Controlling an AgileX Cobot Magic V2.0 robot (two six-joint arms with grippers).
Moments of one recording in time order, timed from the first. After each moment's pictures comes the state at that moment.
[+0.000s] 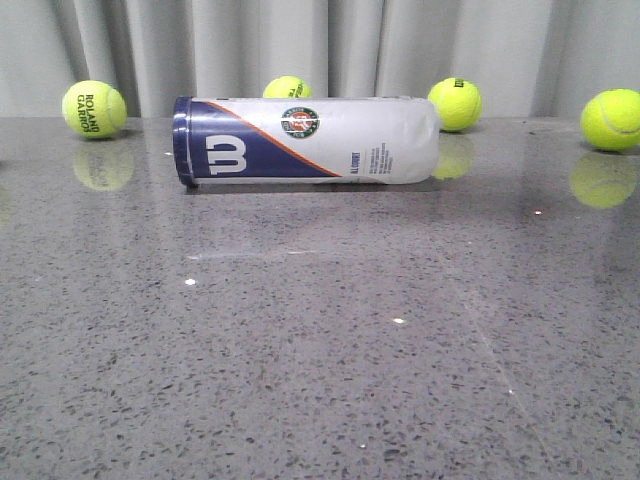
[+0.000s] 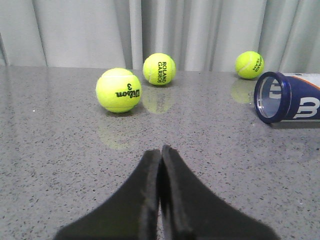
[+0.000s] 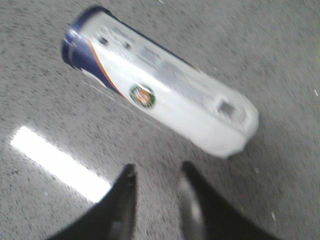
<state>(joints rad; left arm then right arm) -0.06 0.00 0.00 -0.11 0.12 0.07 0.61 1.67 -1.89 0.01 1.25 0.06</state>
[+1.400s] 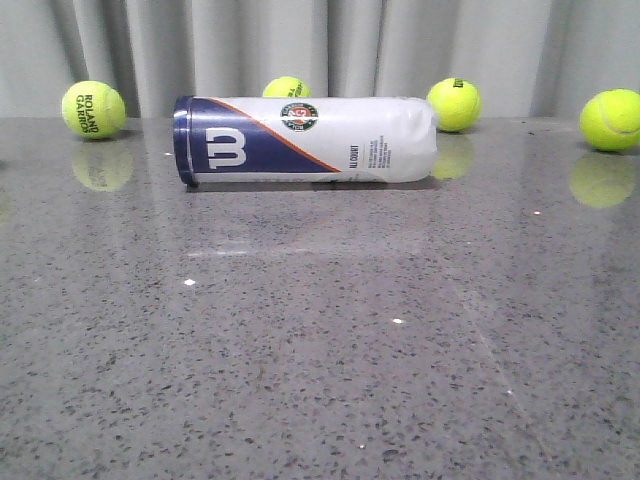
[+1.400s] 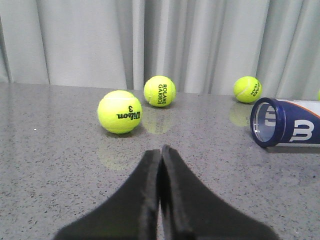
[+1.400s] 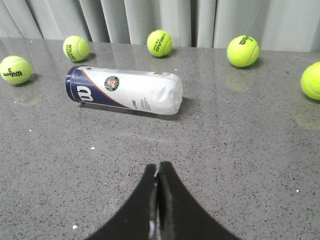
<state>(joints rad) -0.06 0.00 -0.01 -0.14 0.06 0.07 0.49 0.24 -0.49 -0.02 0.53 0.24</state>
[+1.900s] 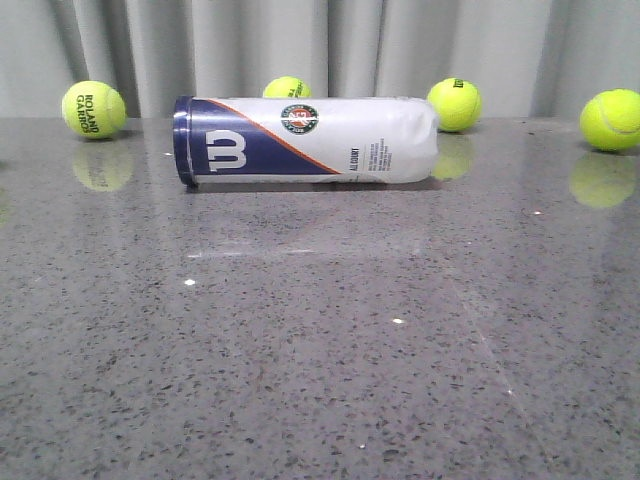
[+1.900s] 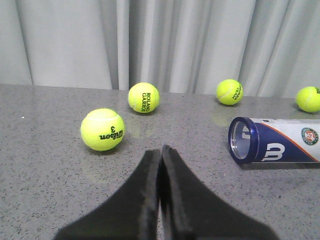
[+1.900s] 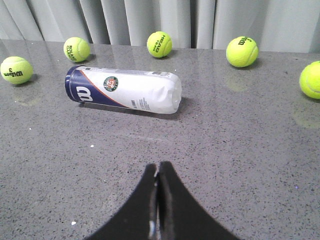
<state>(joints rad) -0.06 0.24 -0.35 -0.17 0.28 0.07 0.49 0.22 -0.47 -0.02 0.53 0.24</state>
